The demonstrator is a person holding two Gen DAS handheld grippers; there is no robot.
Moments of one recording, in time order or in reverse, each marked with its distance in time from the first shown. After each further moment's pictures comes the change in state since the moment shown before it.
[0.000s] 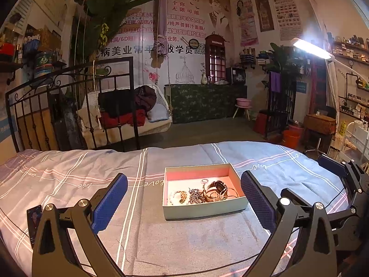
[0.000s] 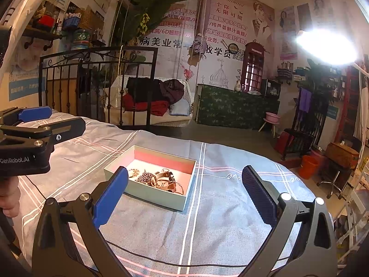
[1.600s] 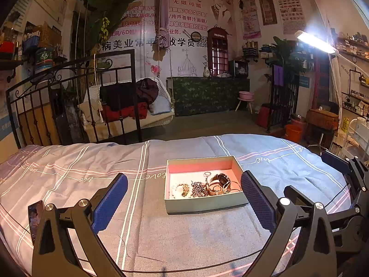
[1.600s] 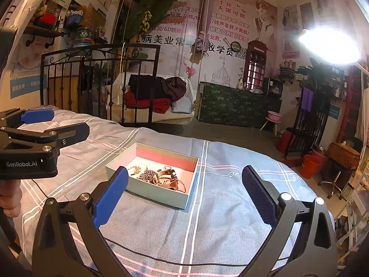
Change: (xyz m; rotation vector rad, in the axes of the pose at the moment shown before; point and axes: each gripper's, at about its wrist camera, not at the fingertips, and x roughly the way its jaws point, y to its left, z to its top) left arm 0.006 0.007 0.000 -0.007 0.045 0.013; right arm 0.008 0.001 0.003 -0.013 0.014 0.013
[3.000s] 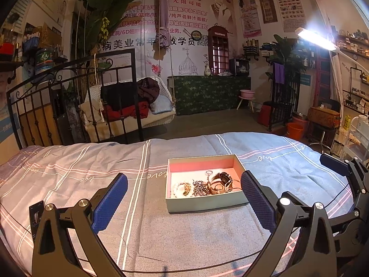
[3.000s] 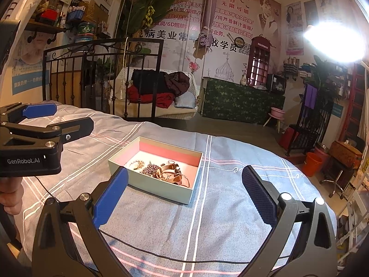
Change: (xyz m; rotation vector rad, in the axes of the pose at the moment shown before) left arm 0.008 0.001 -0.003 0.010 0.007 0.019; right arm 0.007 0.005 -0.008 -0.006 0.031 0.018
